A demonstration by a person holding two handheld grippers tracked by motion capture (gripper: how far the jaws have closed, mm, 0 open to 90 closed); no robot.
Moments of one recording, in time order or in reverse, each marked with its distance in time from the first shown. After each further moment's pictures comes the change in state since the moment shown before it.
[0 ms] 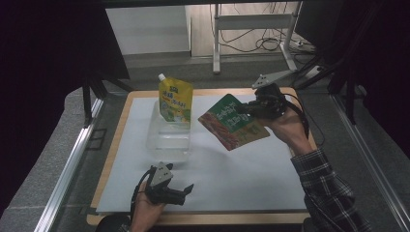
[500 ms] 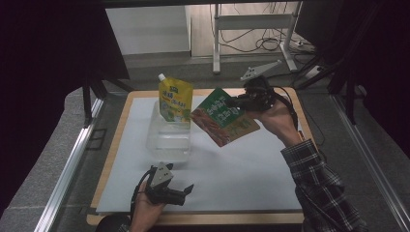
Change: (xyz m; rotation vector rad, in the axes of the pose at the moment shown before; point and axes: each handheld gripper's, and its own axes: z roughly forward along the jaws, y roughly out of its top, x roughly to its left) left arm 0.000 0.000 0.000 -0.001 -0.001 0.005; right arm 0.000 0.025 0.019 -0.010 0.022 -0.027
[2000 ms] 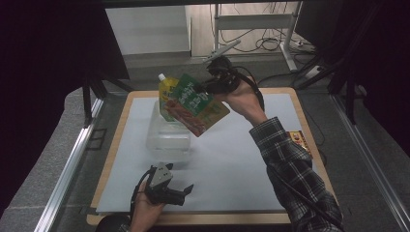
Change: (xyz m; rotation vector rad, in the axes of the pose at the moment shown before) left arm 0.000 0.000 -0.001 -0.006 -0.007 0.000; right arm 0.012 0.074 0.059 0.008 0.068 -0.033
